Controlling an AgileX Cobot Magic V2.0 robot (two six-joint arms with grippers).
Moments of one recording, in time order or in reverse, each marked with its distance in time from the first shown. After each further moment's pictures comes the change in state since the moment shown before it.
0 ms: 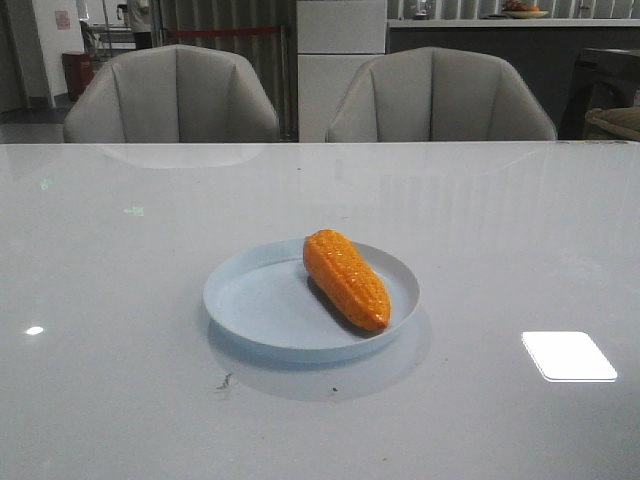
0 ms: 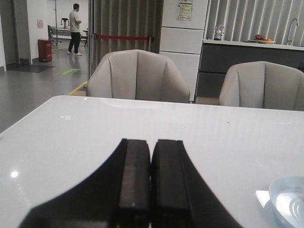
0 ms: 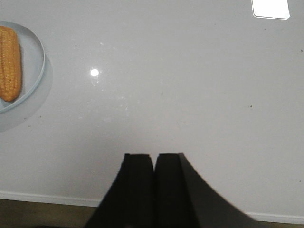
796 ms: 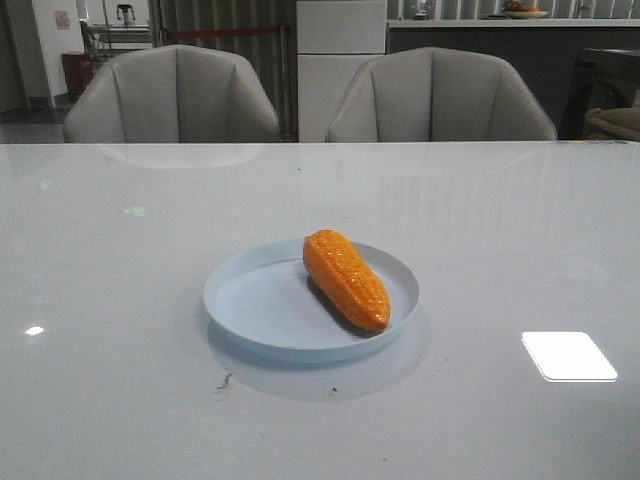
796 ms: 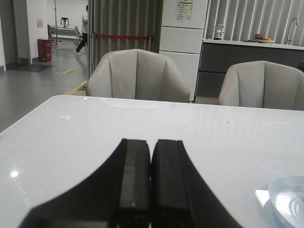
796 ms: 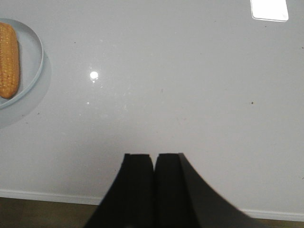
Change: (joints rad) left arm 0.000 0.000 0.000 0.000 0.002 0.000; right arm 0.000 -0.084 0.085 0.000 -0.036 0.000
